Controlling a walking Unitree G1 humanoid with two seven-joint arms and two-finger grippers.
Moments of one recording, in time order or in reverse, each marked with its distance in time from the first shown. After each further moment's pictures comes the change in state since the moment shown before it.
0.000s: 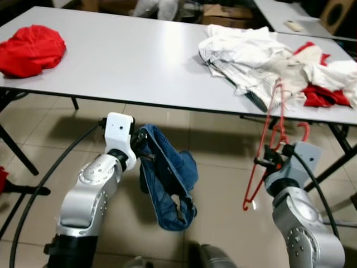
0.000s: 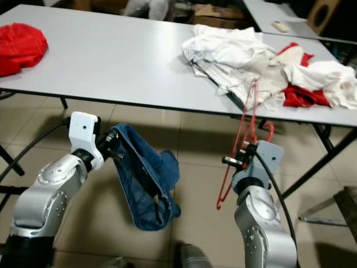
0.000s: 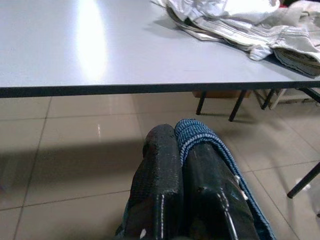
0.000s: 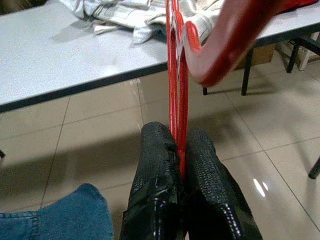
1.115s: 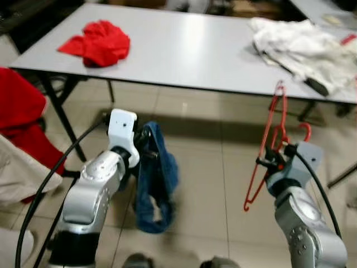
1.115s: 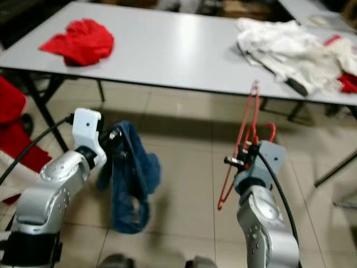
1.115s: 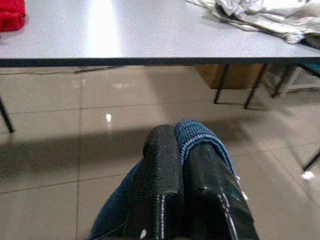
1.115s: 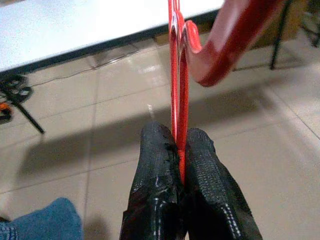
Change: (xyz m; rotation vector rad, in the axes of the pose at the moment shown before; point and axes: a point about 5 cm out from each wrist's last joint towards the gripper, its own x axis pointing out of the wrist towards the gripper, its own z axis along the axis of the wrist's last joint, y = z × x) left arm 0.005 -0.006 0.008 0.016 -0.019 -0.036; right arm 0.002 -0.003 -0.002 0.028 0.015 -0.005
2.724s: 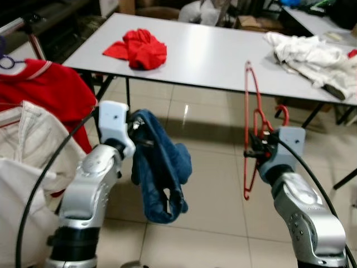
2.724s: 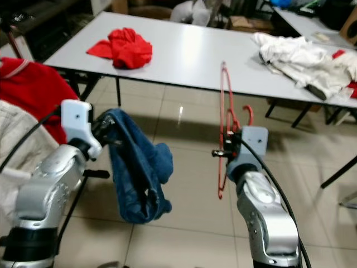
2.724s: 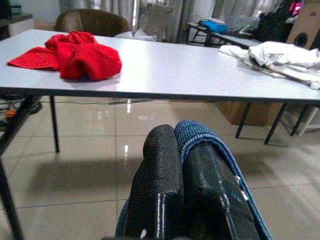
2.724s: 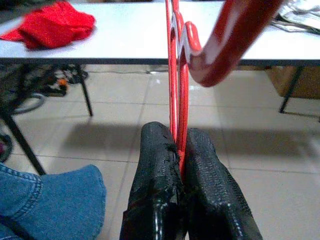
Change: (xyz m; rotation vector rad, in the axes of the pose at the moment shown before) left arm 0.002 0.010 0.013 -0.003 -0.104 0.084; right arm 0.015 0.019 0.016 -0.209 -0.026 0.216
